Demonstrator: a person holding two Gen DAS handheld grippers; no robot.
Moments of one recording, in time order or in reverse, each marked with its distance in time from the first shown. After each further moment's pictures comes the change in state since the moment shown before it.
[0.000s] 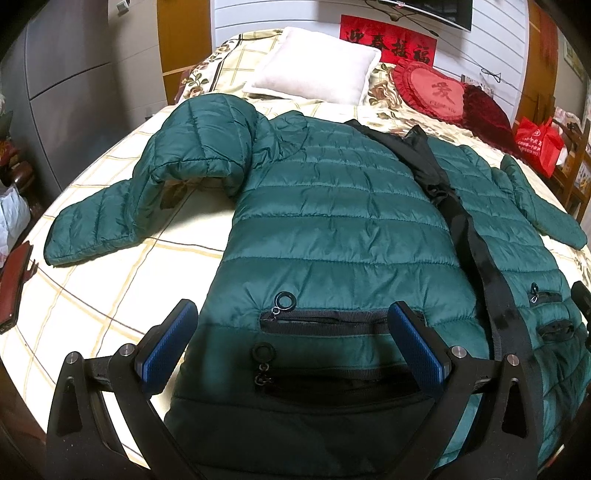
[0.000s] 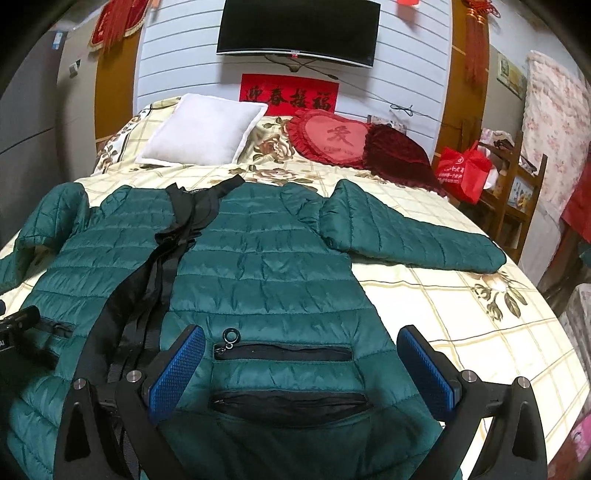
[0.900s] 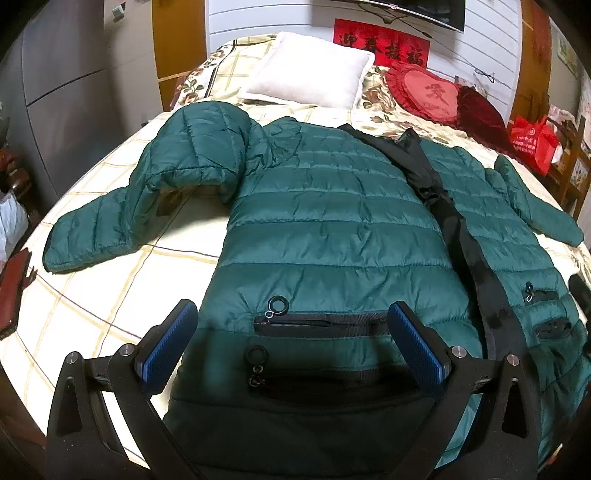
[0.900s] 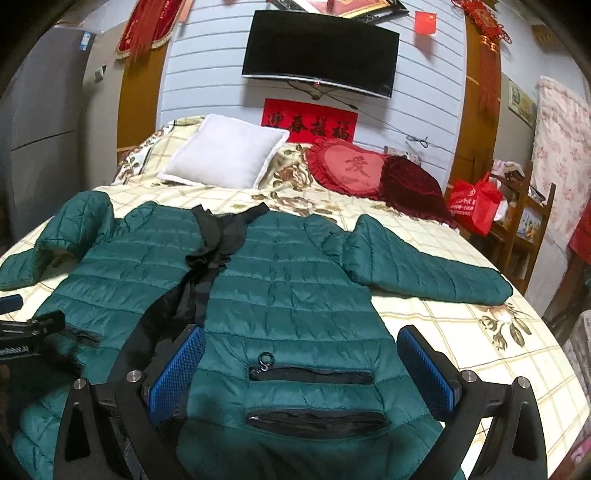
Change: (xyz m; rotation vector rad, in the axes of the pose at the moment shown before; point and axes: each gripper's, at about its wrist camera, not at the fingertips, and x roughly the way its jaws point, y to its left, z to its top) left arm -0.004 -0.003 0.001 0.015 -0.020 -0.014; right arm -0.020 0.022 0.005 -0.064 -0.095 0.030
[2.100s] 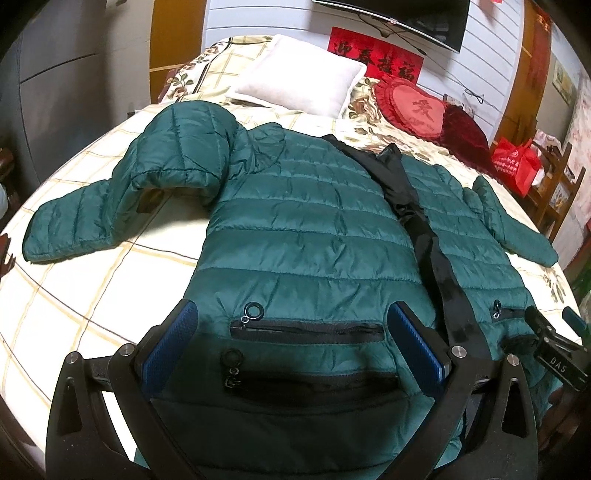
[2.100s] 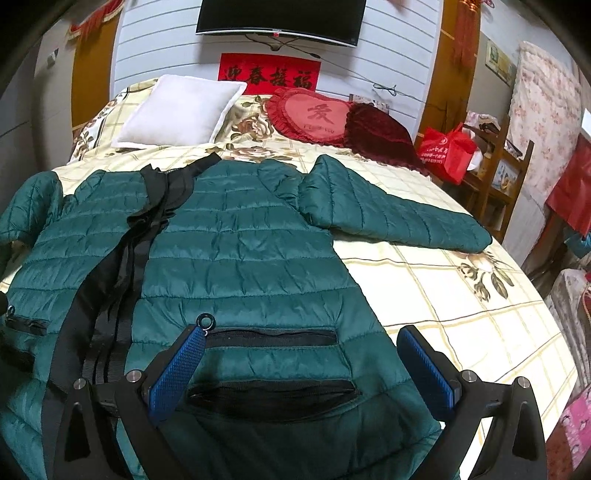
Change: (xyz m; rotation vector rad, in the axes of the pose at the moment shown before) left arm -0.008 0.004 0.005 -0.069 -0.006 -0.117; right arm 0.031 -0.026 -0.012 0.078 0.192 -0.117
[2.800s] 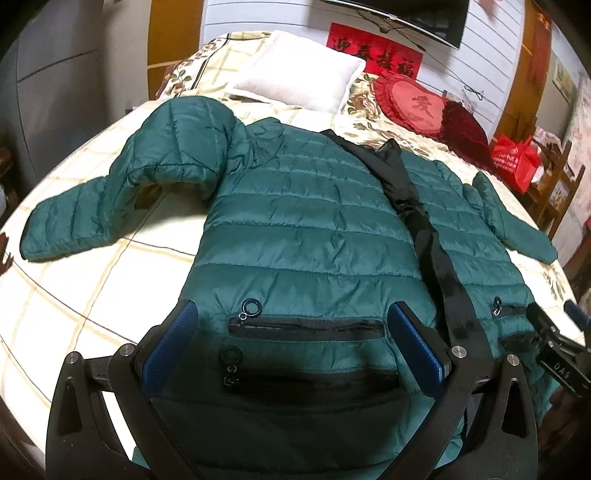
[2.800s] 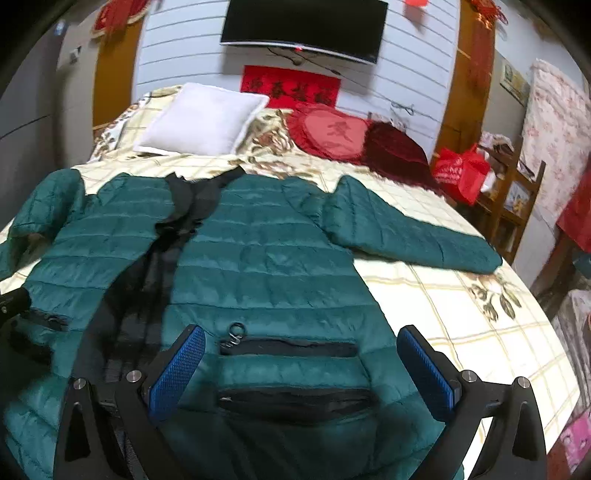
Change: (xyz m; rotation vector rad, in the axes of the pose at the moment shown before) left arm 0.004 0.001 0.000 -0.002 0.011 -0.006; right arm -0.009 0.011 0.001 -0.046 -0.048 0.045
